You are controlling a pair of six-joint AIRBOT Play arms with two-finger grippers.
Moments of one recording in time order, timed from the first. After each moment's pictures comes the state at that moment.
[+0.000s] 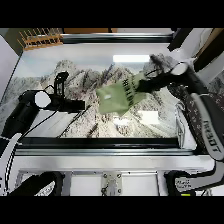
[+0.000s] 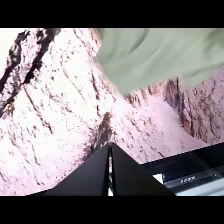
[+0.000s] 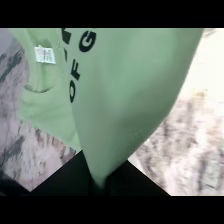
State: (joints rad) left arm -0.25 -1.11 1.03 1.28 -1.06 -1.66; right arm 0.00 -1.58 1.52 -0.92 1.17 1.30
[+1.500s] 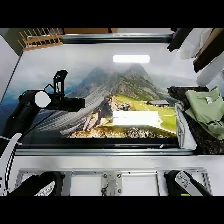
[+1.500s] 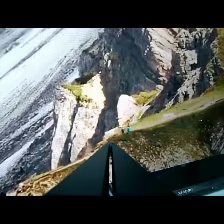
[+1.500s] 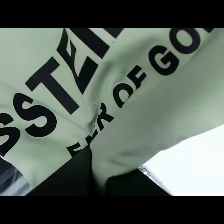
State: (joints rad) left arm -0.25 -1.11 1.03 1.28 -1.02 -1.68; right arm -0.71 -1.07 1.14 -1.66 1.46 1.61
